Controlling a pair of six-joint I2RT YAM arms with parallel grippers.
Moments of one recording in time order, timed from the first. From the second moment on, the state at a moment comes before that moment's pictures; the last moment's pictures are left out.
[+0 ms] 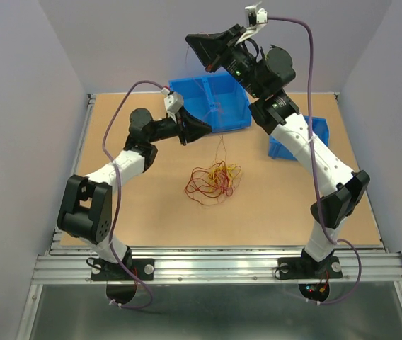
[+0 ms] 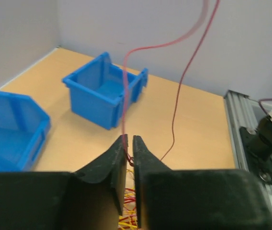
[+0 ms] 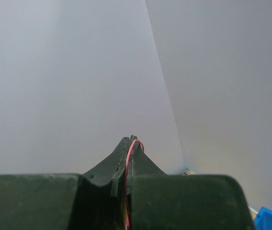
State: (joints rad) left arm -0.33 1.57 1.01 0.80 0.98 -0.39; right arm 0.64 1.79 2.04 0.30 -0.23 0.41
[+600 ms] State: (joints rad) left arm -0.43 1.64 1.01 0.86 1.02 -0.40; right arm 0.64 1.83 2.03 0.35 -0.24 0.48
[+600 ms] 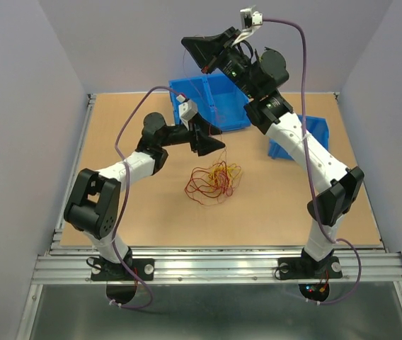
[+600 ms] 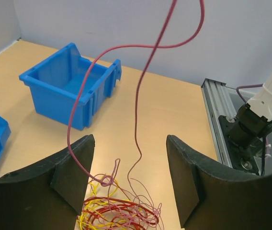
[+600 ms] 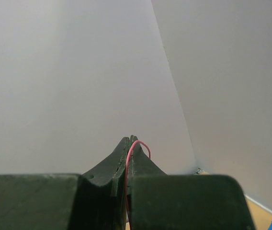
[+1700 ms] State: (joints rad) left arm -0.31 1.61 1.60 0.12 0.84 -0.30; right arm 0.64 1.41 0.75 0.75 0.02 0.37
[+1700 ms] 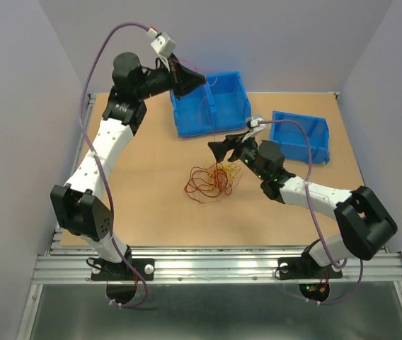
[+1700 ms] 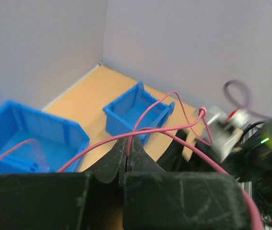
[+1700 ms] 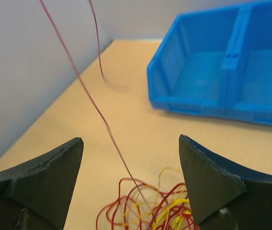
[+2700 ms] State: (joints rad) left arm -0.18 1.94 2.26 0.00 0.38 -0.33; right arm 0.64 1.52 0.78 0.77 0.02 0.29
